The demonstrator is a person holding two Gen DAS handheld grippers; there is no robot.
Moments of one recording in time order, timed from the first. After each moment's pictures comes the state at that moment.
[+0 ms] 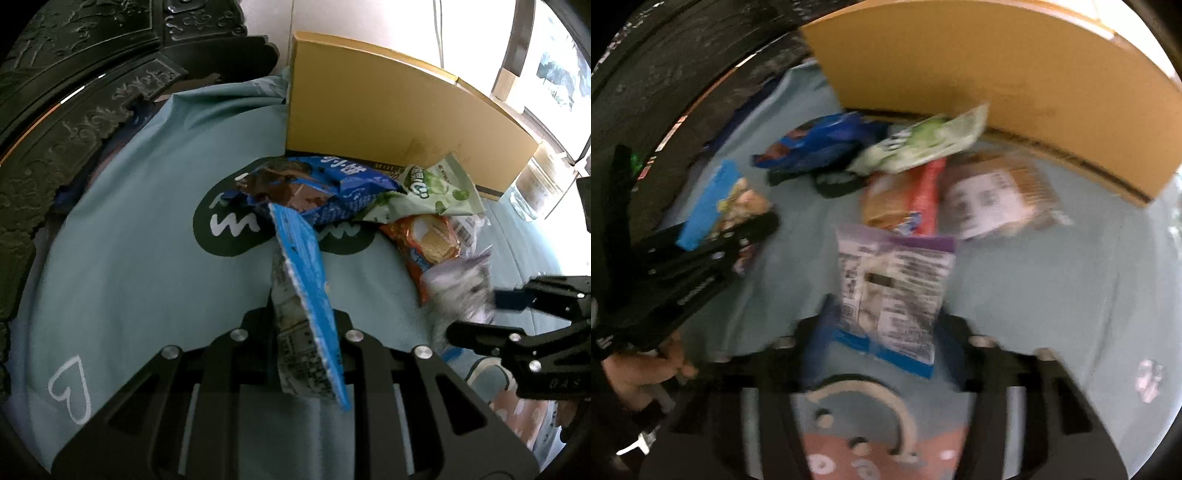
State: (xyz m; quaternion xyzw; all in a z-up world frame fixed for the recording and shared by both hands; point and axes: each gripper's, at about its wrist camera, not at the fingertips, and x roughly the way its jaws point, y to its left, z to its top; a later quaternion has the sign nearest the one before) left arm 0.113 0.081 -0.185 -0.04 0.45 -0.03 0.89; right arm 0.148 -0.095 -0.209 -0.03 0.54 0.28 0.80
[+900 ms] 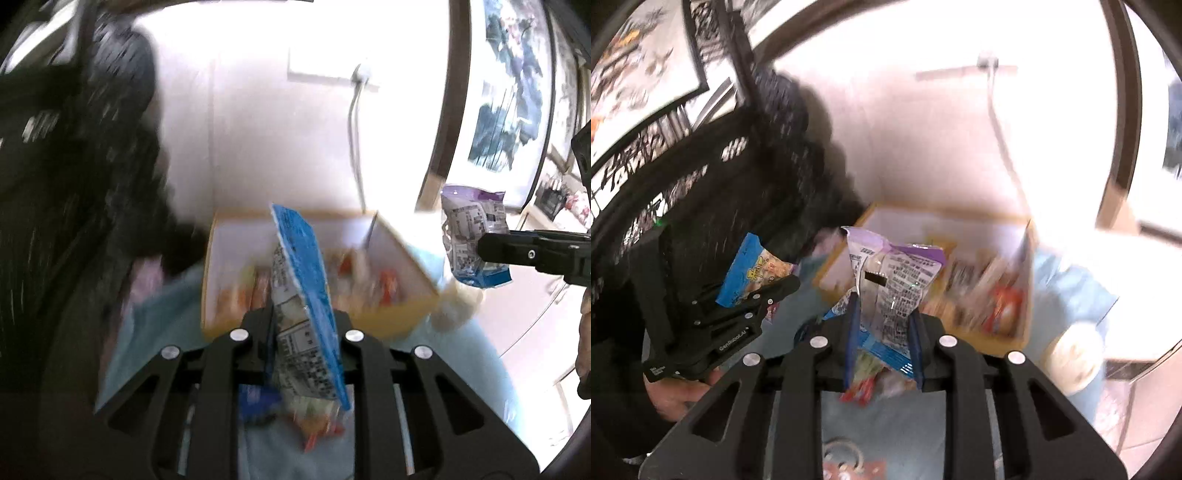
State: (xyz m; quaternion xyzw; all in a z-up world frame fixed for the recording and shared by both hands) left arm 0.173 0.017 0.023 -0.01 0.29 -0.12 0.95; right arm 0.179 -0.193 0.050 0.00 0.34 0.26 0.90
